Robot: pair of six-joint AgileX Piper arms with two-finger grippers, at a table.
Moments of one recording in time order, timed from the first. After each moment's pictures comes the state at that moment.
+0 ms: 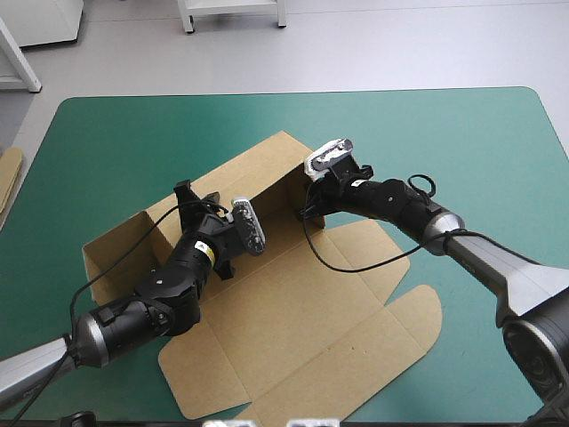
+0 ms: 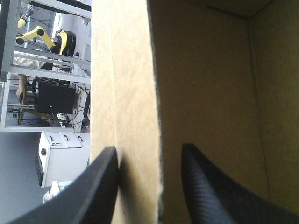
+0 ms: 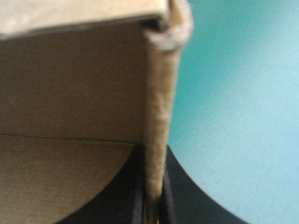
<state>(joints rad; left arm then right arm) -0.90 1.28 -0.84 1.23 0.69 -0.36 0.51 1.71 -1.20 0.88 0.22 -0.94</state>
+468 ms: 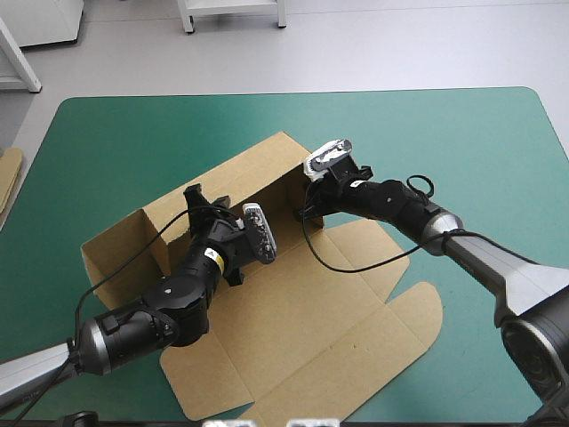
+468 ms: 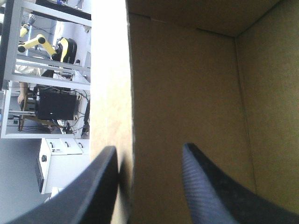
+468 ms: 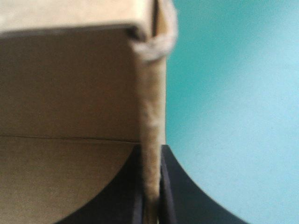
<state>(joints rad) -0.98 1.28 -0.87 1.22 0.76 -0.37 0.51 1.71 -1.20 0.88 0.21 -0.93</state>
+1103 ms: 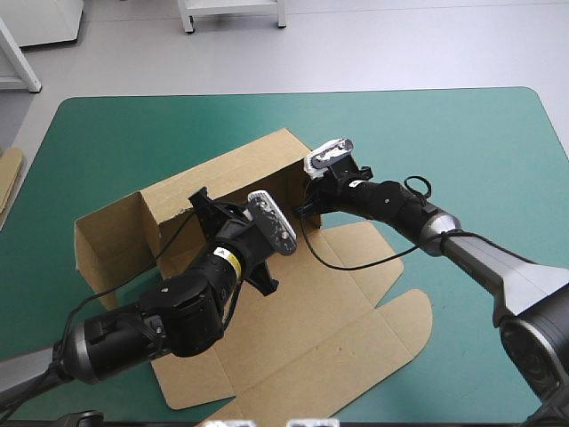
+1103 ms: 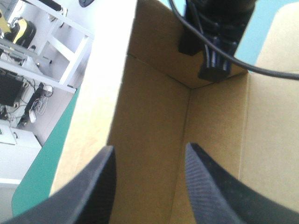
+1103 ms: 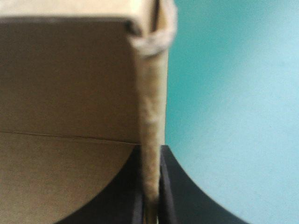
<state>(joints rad) -1.16 1.28 -1.13 0.95 0.96 -0.42 0.52 1.72 -1.20 0.89 0.18 -0.88</state>
